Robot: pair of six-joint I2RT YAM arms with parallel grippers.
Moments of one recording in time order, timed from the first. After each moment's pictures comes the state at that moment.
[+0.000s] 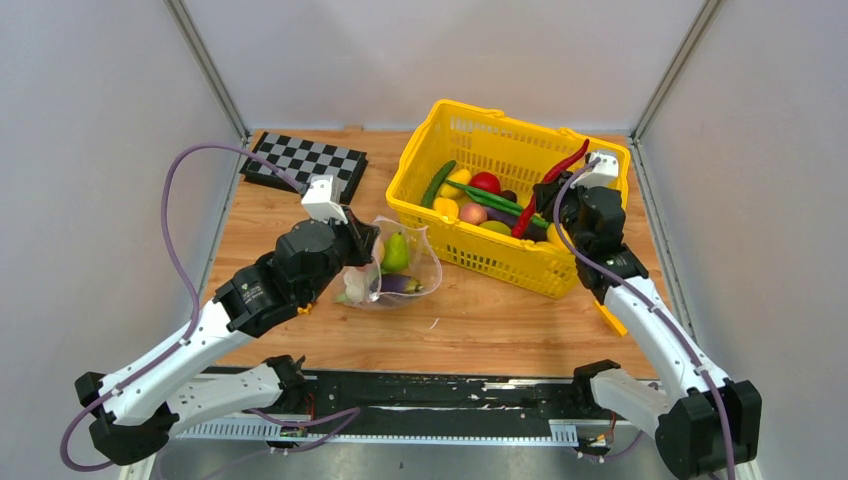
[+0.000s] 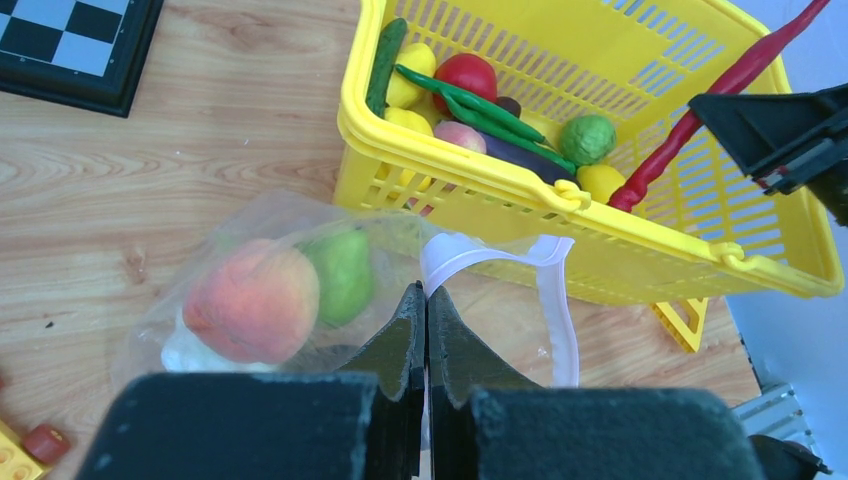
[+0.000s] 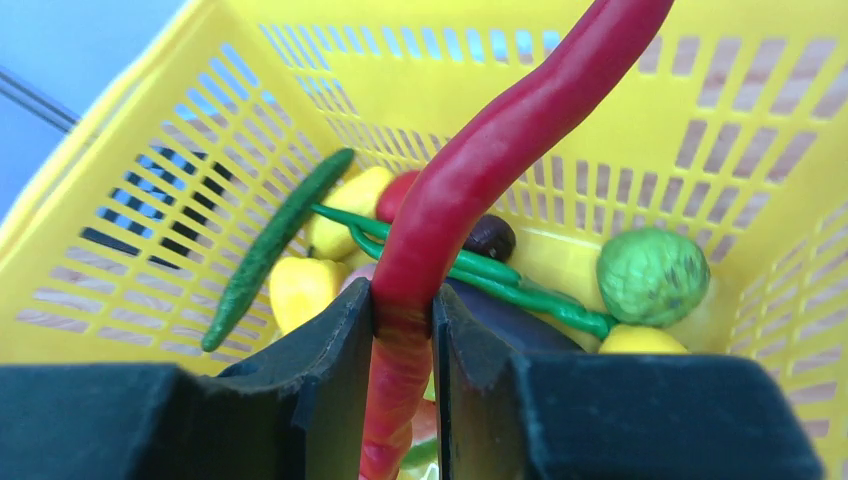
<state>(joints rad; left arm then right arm) -0.91 0.86 1.04 -0.50 -0.49 -0.60 0.26 1.04 0.78 0.06 0.10 0.39</state>
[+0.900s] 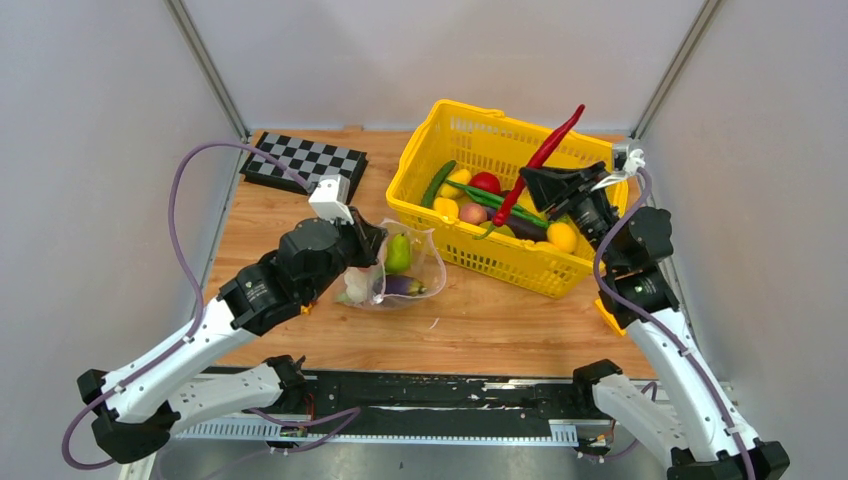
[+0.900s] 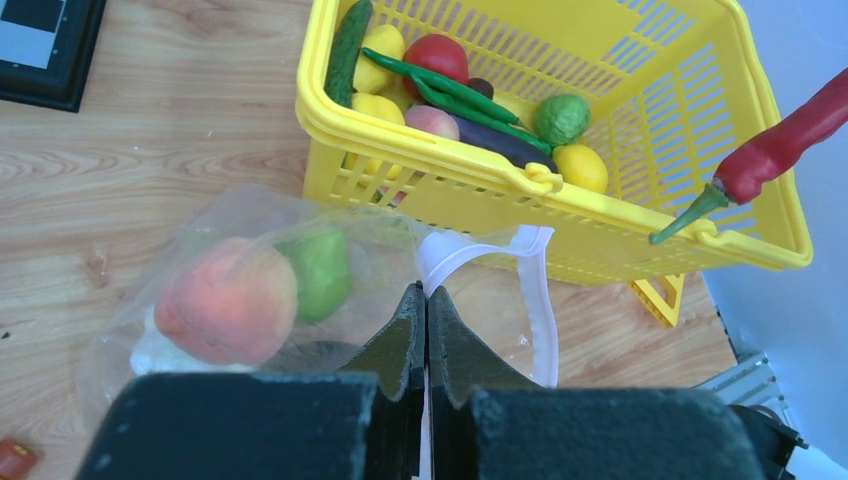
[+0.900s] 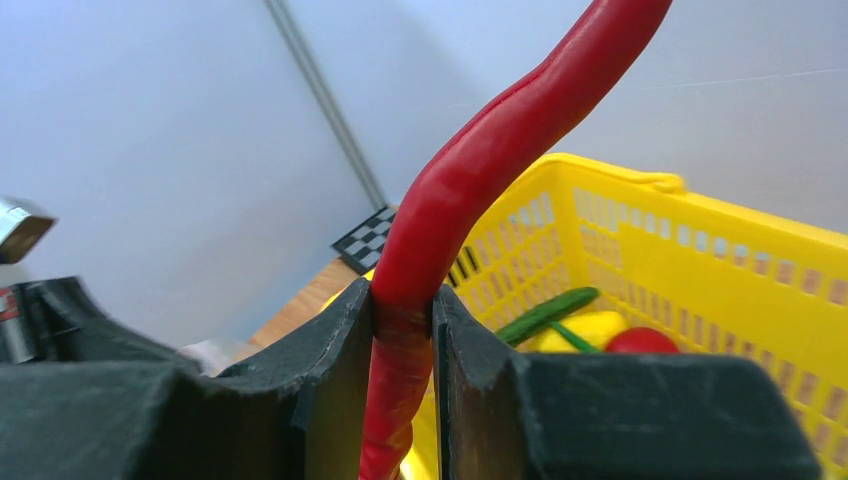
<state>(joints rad) -0.91 0.87 1.04 -0.48 -0.43 -0.61 0.29 0.81 0.87 0.22 -0.25 0.45</state>
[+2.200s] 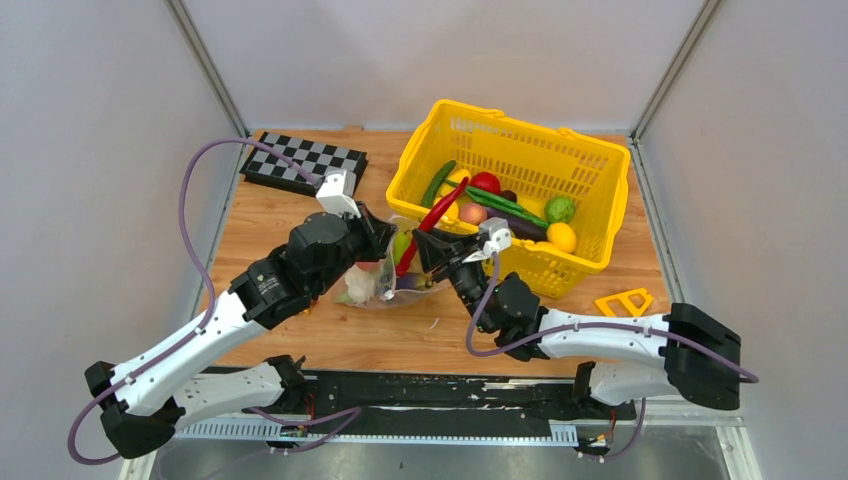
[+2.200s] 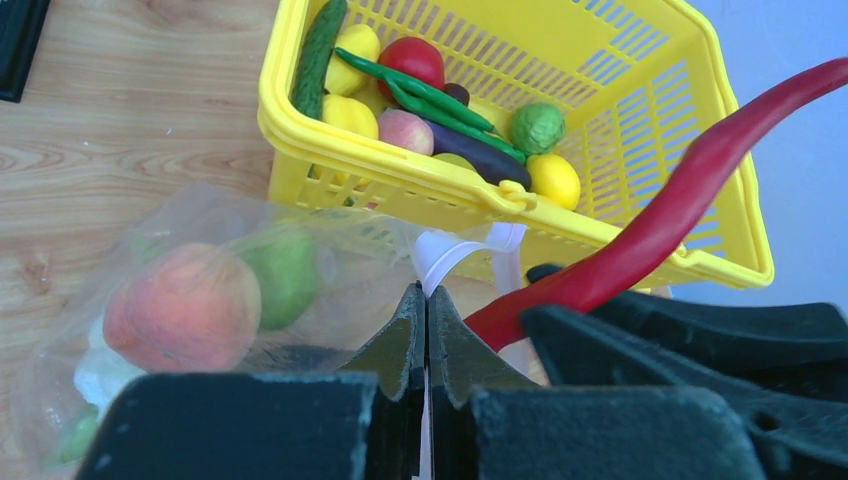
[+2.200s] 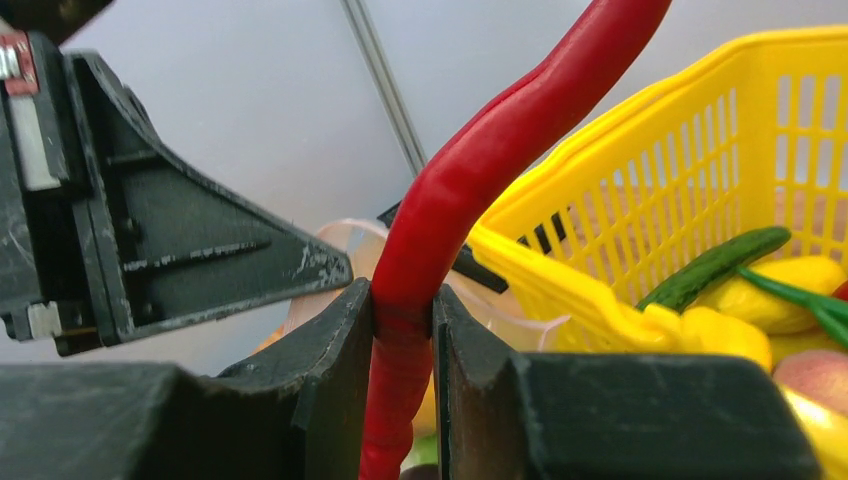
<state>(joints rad) -0.90 0.92 1.04 -0.42 -0.39 -0.66 1.20 1.24 0.63 1.01 0.63 0.16</state>
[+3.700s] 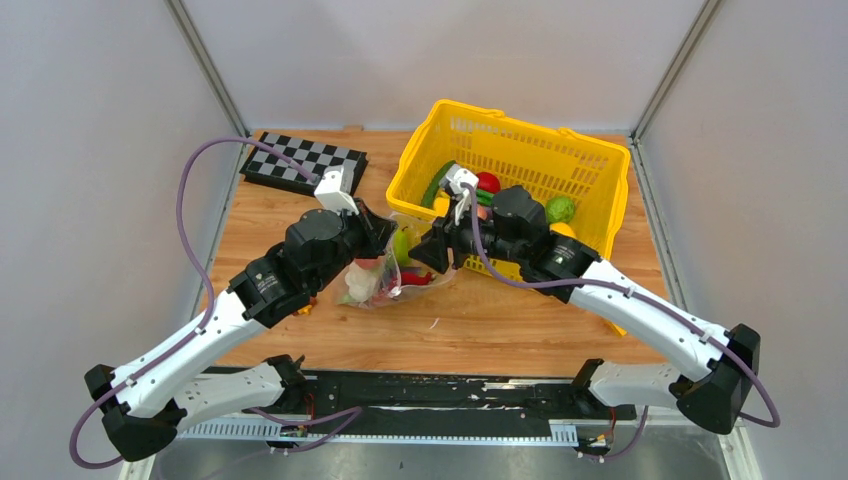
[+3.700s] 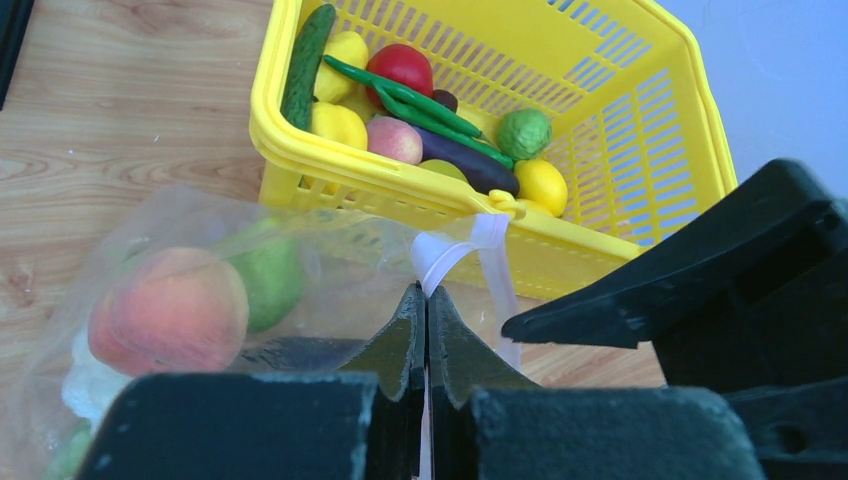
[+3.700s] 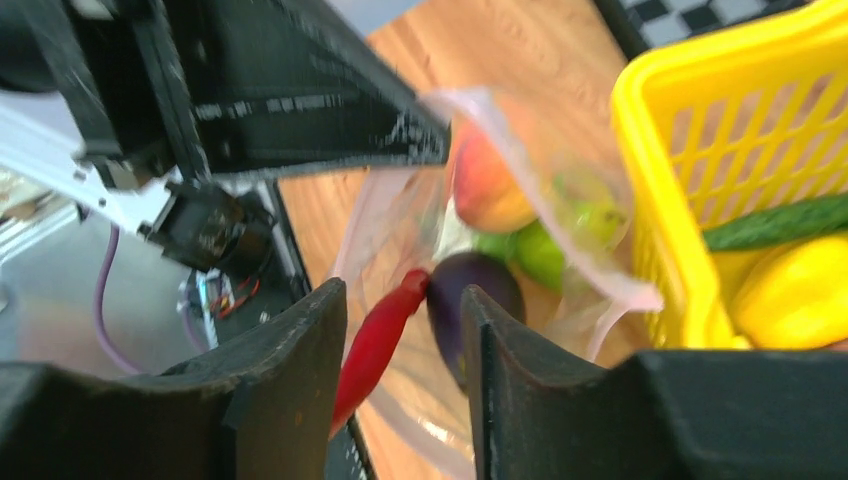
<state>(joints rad) -0.87 0.92 1.04 -0.39 -0.35 -0.66 0.87 1.19 1.13 -0.16 -0.29 0.22</state>
